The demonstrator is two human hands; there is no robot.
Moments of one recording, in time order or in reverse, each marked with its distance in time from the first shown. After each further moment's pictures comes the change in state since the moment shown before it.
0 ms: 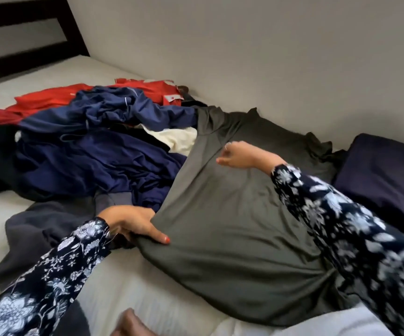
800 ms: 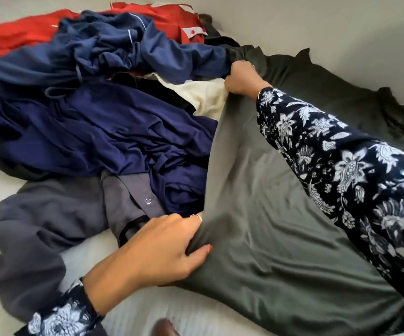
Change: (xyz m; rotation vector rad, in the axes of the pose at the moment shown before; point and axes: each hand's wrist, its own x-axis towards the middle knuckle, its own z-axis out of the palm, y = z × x) left_hand -0.019 -0.022 0.029 0.434 0.379 0.450; right_hand 0.202 -0.024 0.045 0.162 0.213 0.231
